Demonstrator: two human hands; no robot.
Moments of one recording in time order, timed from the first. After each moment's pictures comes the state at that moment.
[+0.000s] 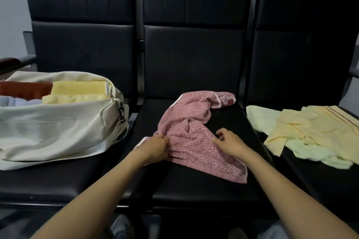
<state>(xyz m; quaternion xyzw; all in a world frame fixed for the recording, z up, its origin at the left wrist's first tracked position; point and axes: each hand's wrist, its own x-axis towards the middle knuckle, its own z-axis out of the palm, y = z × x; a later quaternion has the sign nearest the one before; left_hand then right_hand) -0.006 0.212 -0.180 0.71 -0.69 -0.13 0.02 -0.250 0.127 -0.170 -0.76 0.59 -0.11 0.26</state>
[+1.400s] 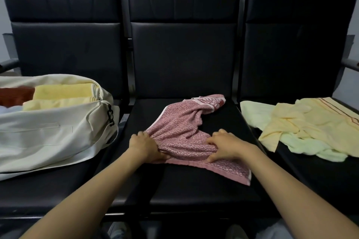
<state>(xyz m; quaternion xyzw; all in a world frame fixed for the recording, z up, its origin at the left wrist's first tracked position) -0.017 0.205 -0.169 0.75 -0.63 0.01 -0.18 -0.263 0.126 -0.159 -0.89 0.42 0.12 0.09</state>
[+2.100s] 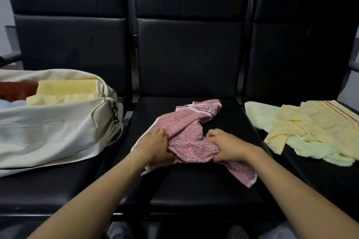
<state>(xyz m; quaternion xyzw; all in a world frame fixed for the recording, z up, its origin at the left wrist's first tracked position) -0.014 0.197 -0.178 0.68 -0.73 -0.01 -0.07 -0.252 0.126 -0.160 -0.93 0.35 0.04 0.13</state>
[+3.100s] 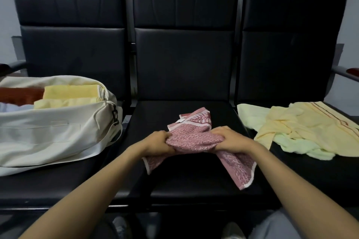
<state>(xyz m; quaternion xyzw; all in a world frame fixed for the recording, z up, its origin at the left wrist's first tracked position) -0.024 0.209 -0.151 0.67 -0.70 -0.22 0.11 -0.284 0.138 -0.136 -0.85 0.41 -0.07 0.31</state>
